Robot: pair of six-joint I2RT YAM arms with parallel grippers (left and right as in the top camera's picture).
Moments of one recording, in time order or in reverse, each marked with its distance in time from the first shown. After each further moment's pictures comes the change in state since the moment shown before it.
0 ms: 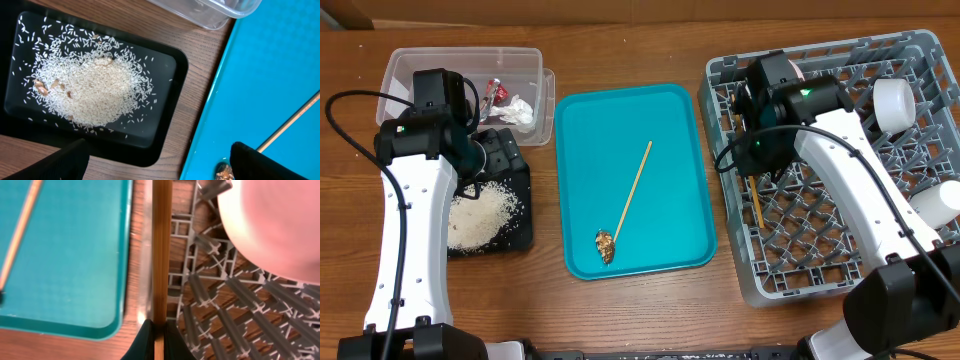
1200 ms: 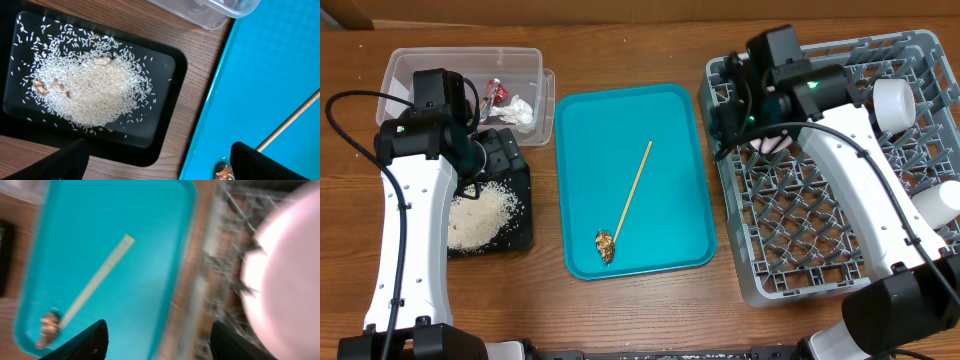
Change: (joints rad) left arm 0.000 0.000 0.000 0.000 0.003 0.000; right arm 0.031 0.000 0.127 0.188 -0.141 -0.026
